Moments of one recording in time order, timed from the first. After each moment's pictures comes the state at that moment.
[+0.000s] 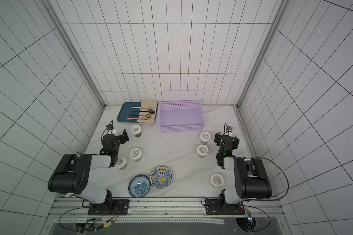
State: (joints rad) left arm -0.01 1.56 0.44 0.84 -0.21 -0.12; right arm 0.08 1.49 0.40 0.77 0.38 0.02
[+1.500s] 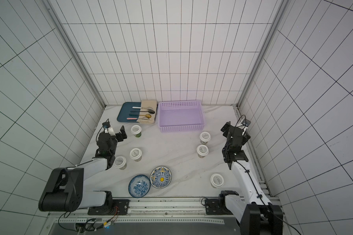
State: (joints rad) left arm -0.01 1.30 0.45 0.68 -0.17 -0.10; right arm 0.08 1.00 0.68 0.06 0.46 0.42
